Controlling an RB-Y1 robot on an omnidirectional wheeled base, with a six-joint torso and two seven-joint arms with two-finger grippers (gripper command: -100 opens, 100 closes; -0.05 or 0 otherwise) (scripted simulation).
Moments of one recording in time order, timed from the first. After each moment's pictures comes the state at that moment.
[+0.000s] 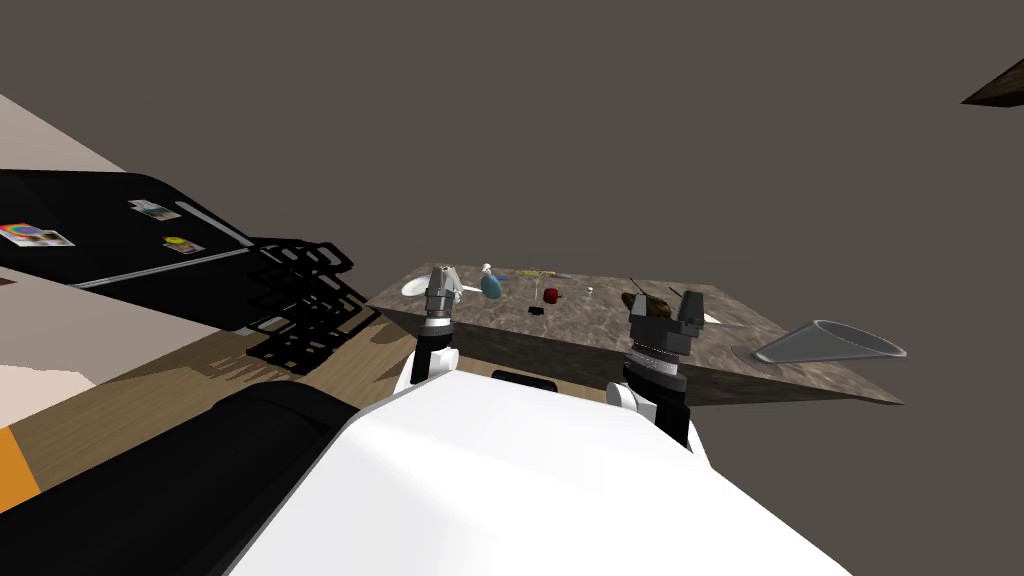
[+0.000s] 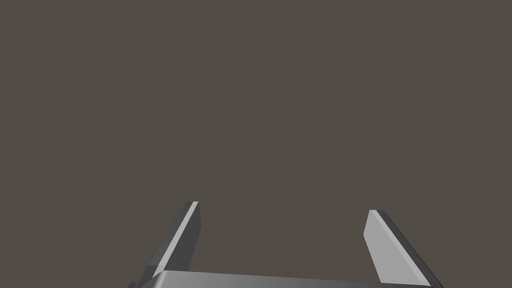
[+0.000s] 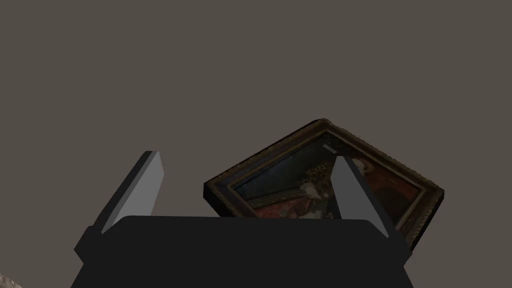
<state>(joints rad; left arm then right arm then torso) 0.52 0.02 0.06 -2.26 -0.05 -0.45 -0.10 0.54 -0.02 -0.03 -2.21 -0.04 -0.60 -0.08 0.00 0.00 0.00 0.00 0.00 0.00</state>
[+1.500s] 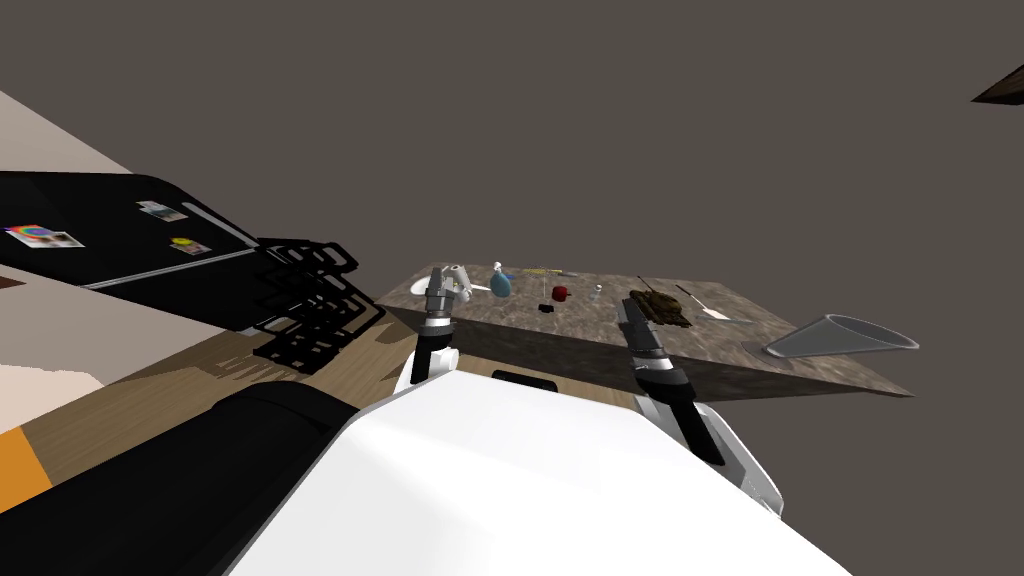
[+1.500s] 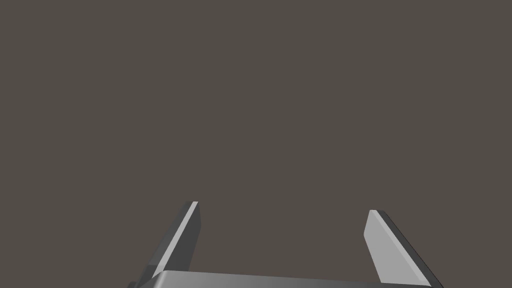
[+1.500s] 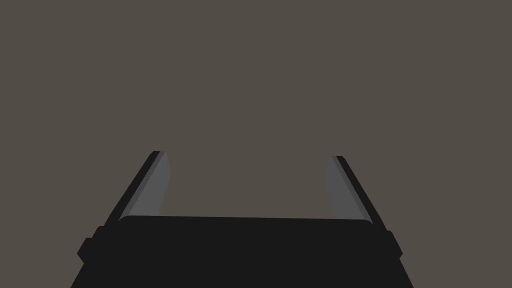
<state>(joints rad) 0.52 0.02 0.06 -2.26 -0.05 -0.45 -0.10 0.52 -0.43 -0.03 -2.07 0.05 -0.56 0.05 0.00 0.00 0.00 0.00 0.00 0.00</state>
